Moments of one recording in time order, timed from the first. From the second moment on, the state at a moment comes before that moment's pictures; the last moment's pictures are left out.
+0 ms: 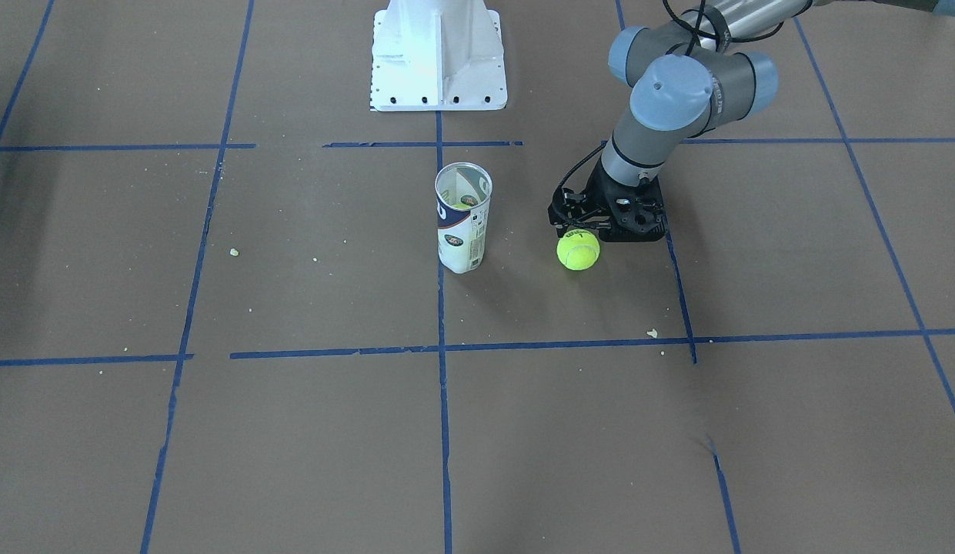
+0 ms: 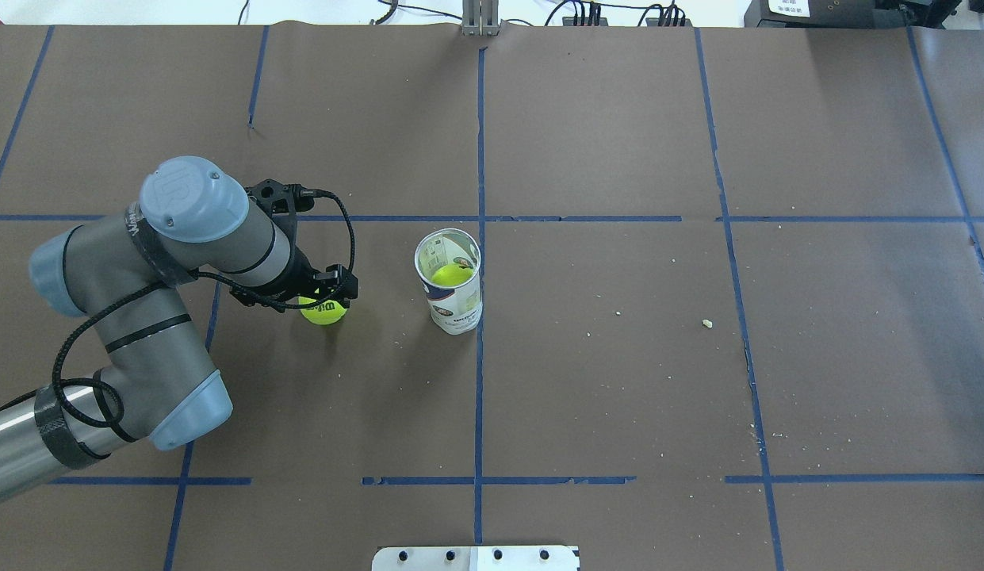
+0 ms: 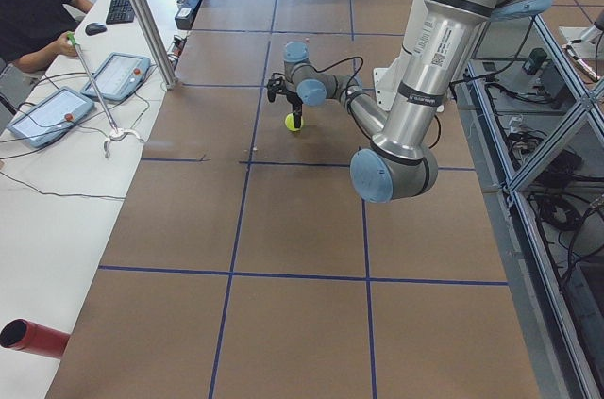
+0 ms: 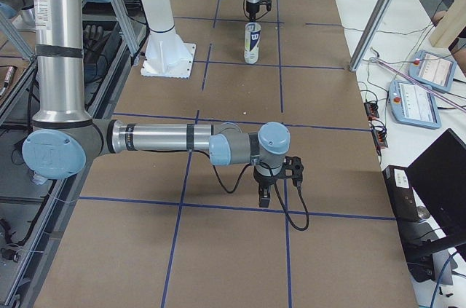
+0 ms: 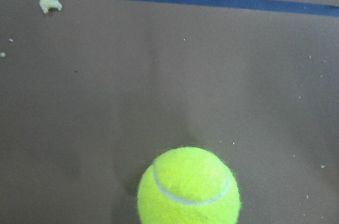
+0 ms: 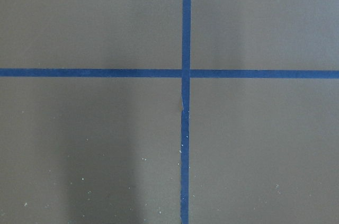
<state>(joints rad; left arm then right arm) -0.62 -2.00 -1.72 -1.78 -2.00 -1.18 1.46 -1.60 1.62 -1.49 2.30 0.16</state>
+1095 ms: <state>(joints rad) -0.62 -2.01 -1.66 -1.86 -1.98 -1.18 1.46 -1.60 1.62 -1.49 2.30 0.16</state>
